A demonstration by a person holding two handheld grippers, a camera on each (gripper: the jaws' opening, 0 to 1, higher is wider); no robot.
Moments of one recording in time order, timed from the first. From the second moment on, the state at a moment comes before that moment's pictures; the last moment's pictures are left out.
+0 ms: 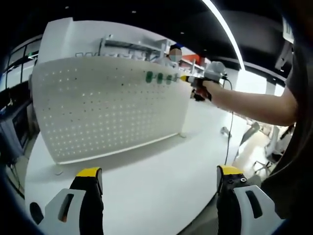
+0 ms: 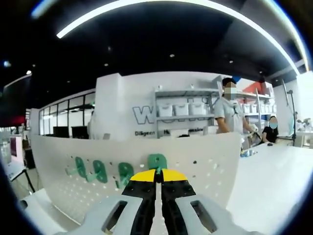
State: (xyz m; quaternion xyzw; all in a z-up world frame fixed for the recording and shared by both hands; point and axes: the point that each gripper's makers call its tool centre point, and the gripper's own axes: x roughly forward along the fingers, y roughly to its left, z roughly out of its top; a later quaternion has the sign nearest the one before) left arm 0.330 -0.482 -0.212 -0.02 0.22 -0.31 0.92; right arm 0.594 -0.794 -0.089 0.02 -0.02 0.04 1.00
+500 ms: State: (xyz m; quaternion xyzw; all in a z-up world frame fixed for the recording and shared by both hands) left arm 0.335 -0.479 -0.213 -0.01 0.22 -0.31 0.92; right arm 0.597 -0.793 -0.102 0.02 0.01 0.04 1.00
